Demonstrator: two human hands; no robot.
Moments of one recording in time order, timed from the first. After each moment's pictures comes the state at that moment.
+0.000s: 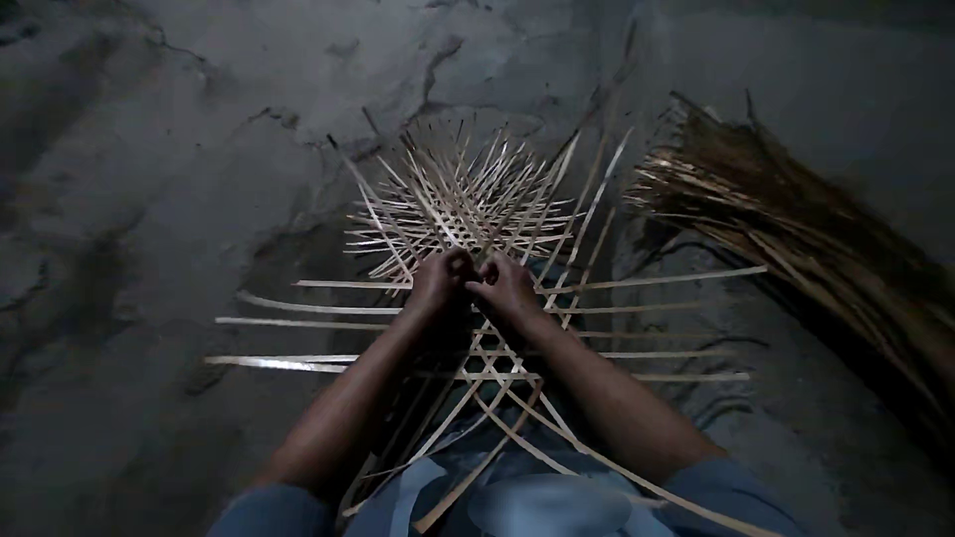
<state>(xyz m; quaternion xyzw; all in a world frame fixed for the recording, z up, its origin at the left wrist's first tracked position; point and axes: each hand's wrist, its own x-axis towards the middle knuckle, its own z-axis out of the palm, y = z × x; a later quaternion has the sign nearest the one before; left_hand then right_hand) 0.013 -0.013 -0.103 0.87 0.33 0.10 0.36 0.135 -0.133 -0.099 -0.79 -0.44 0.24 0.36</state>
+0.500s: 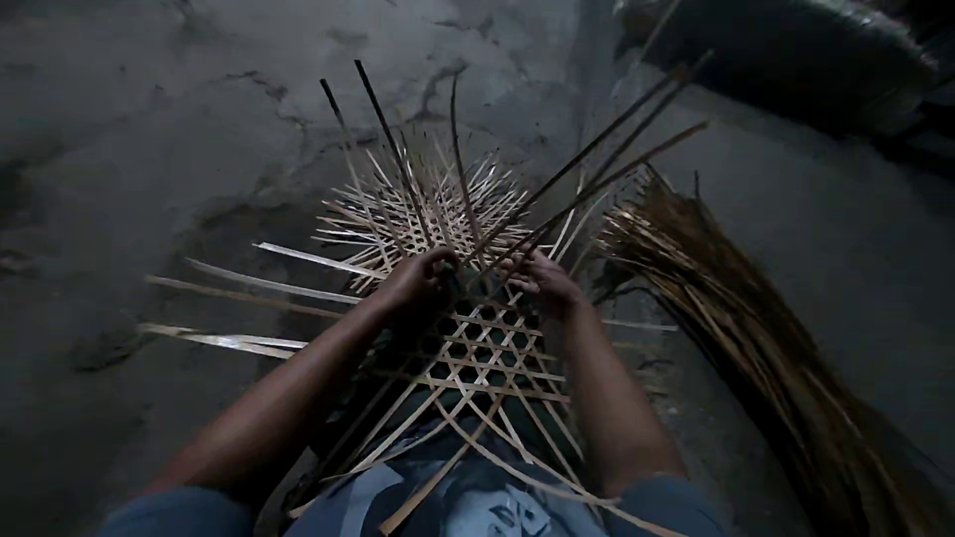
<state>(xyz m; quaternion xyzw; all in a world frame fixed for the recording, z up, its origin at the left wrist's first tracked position) 0.004 -0.002 -0.096 0.85 0.26 0.10 0.46 0.256 -0.153 -0.098 -0.62 -0.29 0.51 0.52</state>
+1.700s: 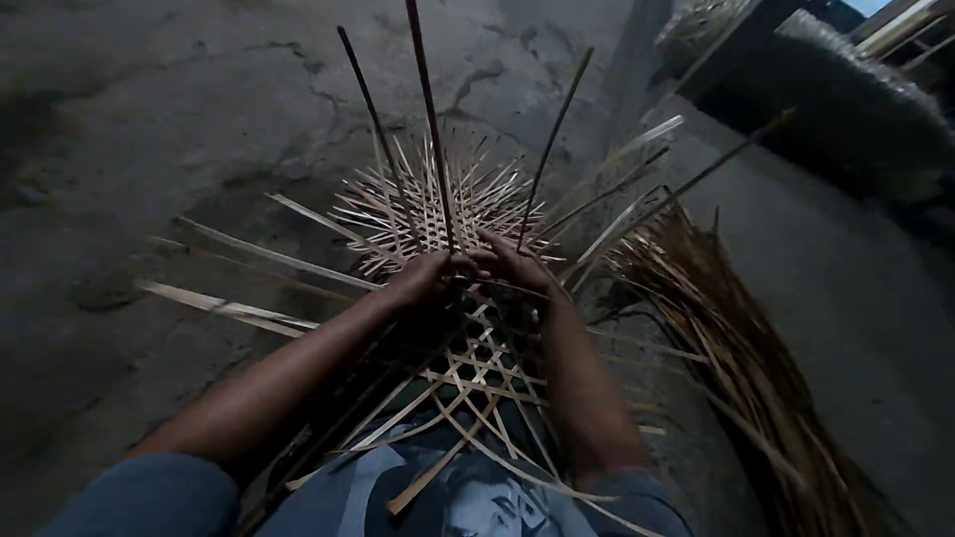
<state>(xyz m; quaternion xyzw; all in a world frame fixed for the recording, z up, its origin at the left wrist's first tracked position) -0.015 -0.016 -0.098 0.86 0.22 0.13 0.45 0.201 -0.104 -0.070 -0.59 -0.47 0.51 0.42</state>
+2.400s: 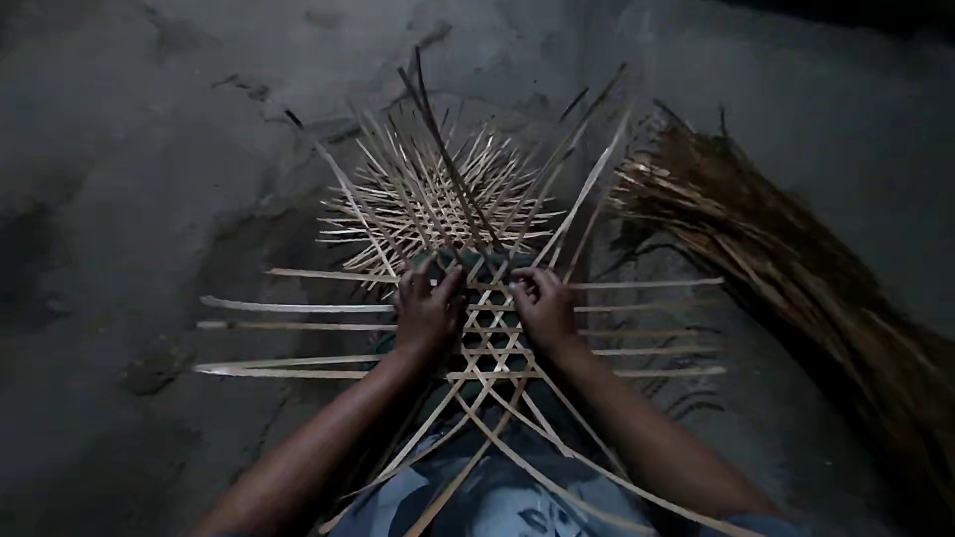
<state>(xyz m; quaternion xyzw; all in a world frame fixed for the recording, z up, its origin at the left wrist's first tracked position) -0.014 -0.079 -0.143 0.90 0.32 0.21 0.20 0.163 -0.210 -0.111 -0.83 -0.41 0.13 0.34</state>
